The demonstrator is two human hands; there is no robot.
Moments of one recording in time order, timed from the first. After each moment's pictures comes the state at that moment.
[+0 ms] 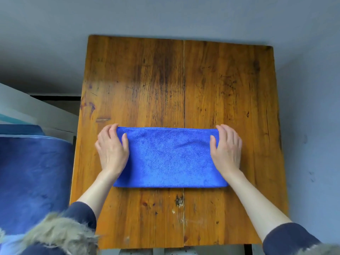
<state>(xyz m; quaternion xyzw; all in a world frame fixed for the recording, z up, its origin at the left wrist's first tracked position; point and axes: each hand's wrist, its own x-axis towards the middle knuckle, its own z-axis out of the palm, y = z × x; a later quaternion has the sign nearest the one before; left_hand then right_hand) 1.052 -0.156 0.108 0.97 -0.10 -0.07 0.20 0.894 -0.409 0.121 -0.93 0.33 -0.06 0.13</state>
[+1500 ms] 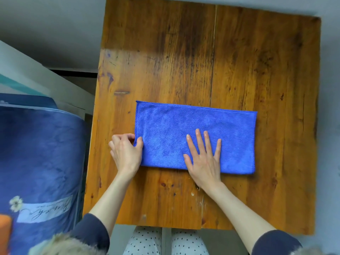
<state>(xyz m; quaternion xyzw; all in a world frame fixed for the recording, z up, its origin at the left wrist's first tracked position) 1.007 -0.116 0.098 0.95 0.09 -0.19 0.23 0.875 -0.282 0.076 -0.98 0.17 0.11 0.08</state>
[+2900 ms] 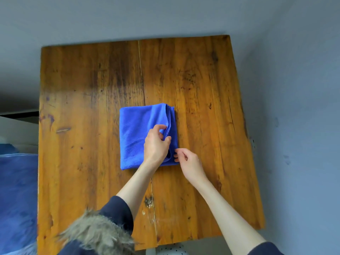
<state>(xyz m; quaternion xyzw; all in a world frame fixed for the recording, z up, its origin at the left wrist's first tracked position) 0.958 -0.348 0.130 0.88 -0.10 -0.29 0.37 0.844 -0.406 0.121 -0.69 0.44 0.09 0.57</state>
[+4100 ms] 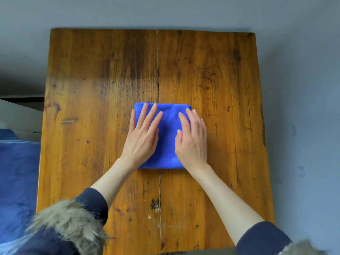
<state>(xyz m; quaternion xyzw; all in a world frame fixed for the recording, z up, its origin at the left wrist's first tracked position) 1.013 -0.285 0.108 0.88 -0.45 -0.05 0.13 0.914 -0.404 0.122 -0.94 0.26 -0.13 0.20</state>
